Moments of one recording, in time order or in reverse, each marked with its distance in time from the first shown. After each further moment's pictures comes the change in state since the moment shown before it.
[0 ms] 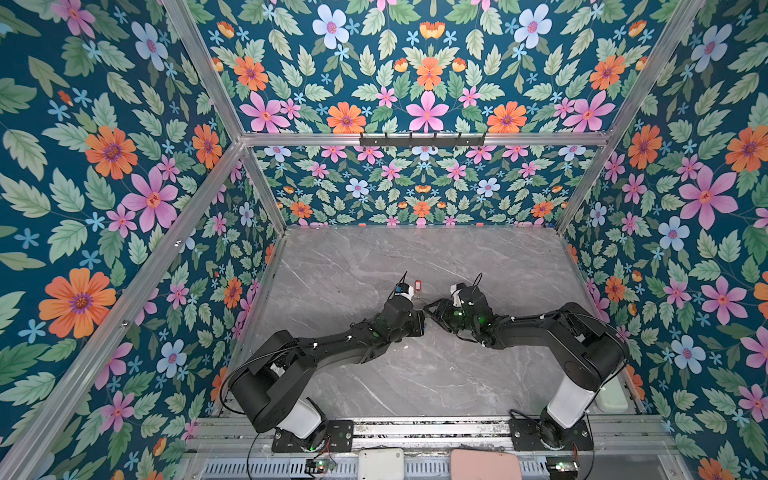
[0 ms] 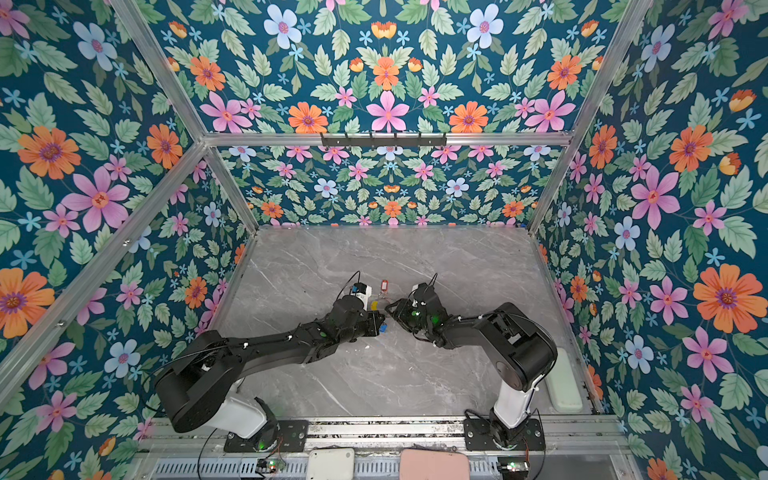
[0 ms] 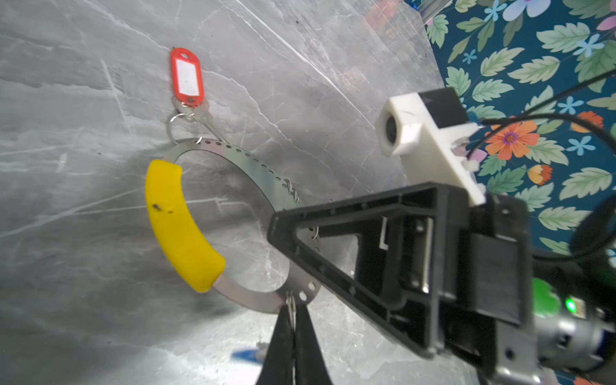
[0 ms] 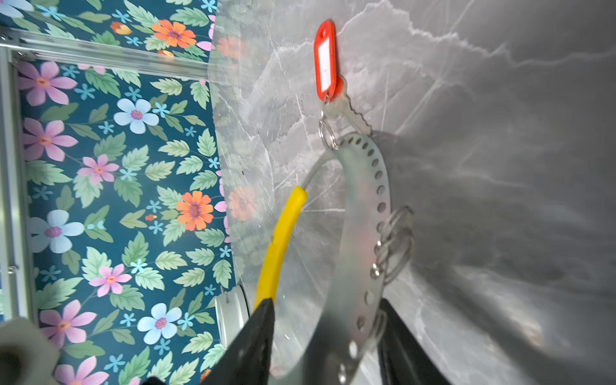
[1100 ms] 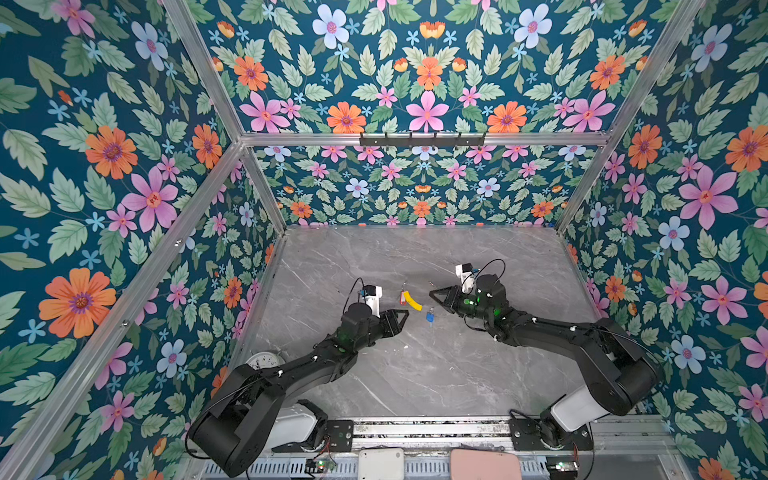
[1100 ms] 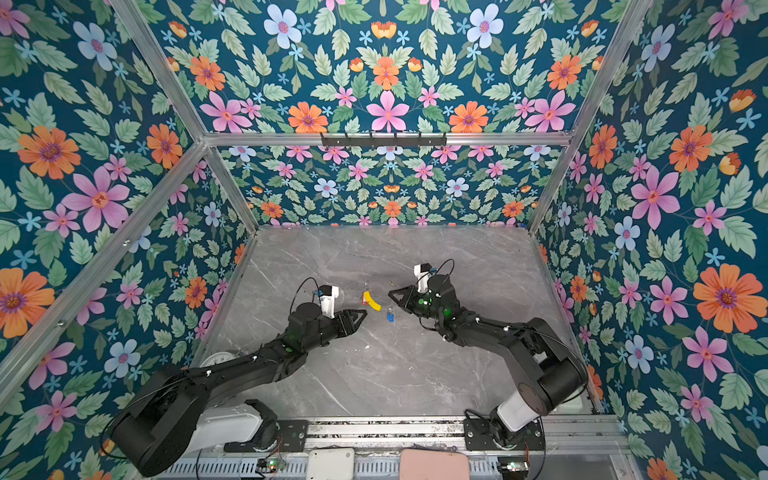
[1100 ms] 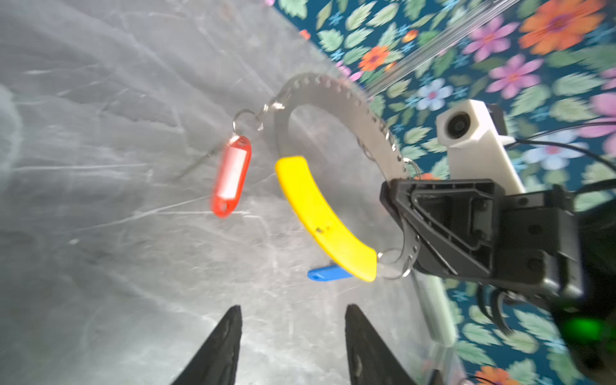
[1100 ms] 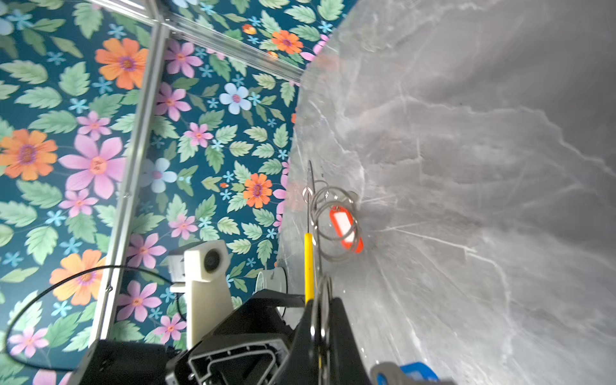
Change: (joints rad) left arm 0.214 -0.274 -0.296 0.304 0.253 -0.074; right arm -0.081 -0.224 0.009 0.019 -0.165 -0.182
